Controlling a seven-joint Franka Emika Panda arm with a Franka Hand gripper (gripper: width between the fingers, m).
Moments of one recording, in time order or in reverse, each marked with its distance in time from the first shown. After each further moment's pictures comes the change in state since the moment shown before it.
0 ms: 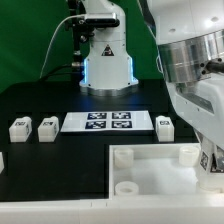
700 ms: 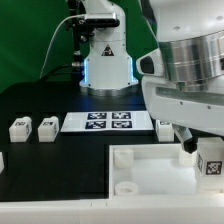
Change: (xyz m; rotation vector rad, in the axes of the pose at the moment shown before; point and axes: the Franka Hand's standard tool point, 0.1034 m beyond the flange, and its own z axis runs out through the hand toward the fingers) arm 0.003 0.001 -0.003 -0.058 0.014 -0.664
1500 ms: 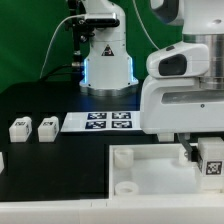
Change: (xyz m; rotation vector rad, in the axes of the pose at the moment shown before) arm -0.004 -0.006 0.002 -0.129 0.044 -0.681
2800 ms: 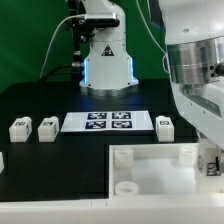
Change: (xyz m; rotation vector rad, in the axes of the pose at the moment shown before) arm 0.000 0.000 0.005 0.124 -0.060 1.350
